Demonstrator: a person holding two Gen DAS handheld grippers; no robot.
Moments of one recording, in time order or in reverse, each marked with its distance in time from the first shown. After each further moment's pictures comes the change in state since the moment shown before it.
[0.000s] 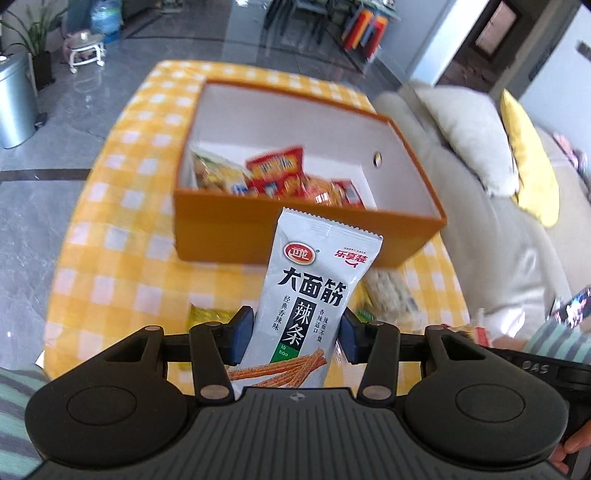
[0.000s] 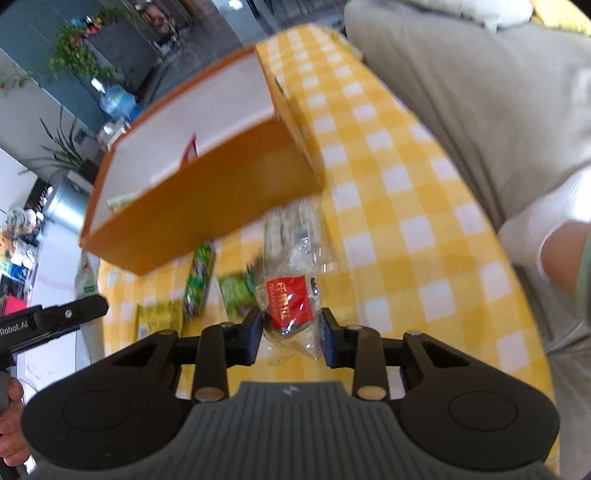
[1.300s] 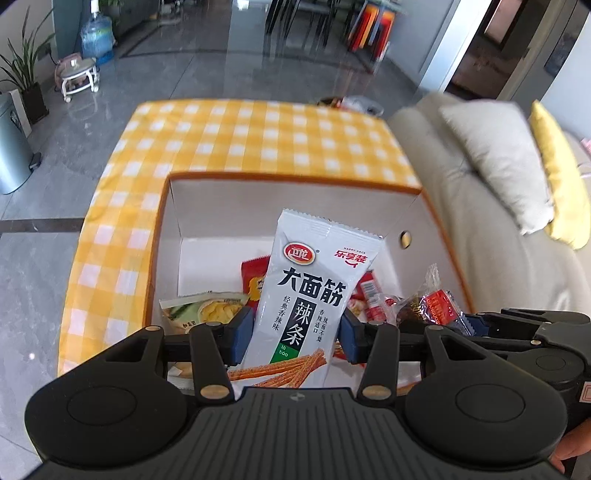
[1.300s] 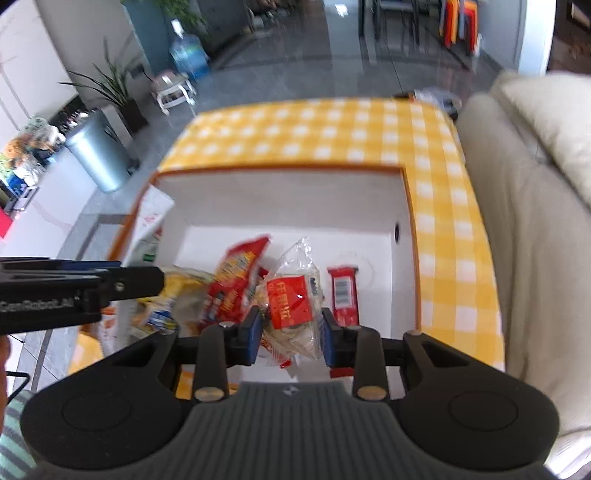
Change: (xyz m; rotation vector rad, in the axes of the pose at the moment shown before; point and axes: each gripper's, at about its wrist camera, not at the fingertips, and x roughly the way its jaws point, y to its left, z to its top) left arm 0.082 -0.025 0.133 0.064 0.039 0.086; right arm 0.088 0.115 0.160 -0.429 0.024 -0.038
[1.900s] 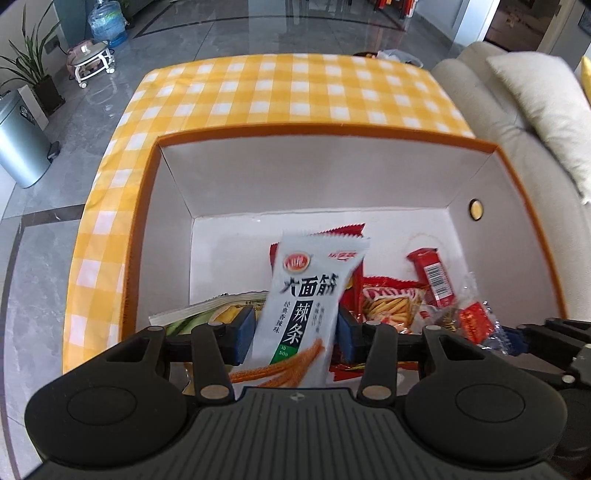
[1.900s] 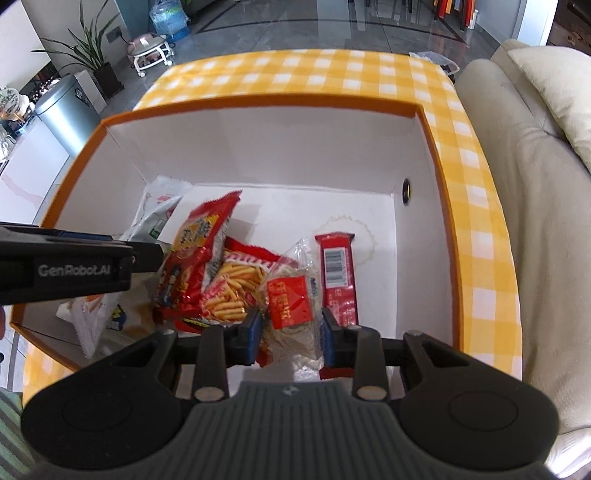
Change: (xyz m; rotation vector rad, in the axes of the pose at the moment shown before) left arm 0.071 -0.002 0.011 0.035 0.119 0.157; right arm 0.064 0.000 -0.006 -0.012 0.107 -0.075
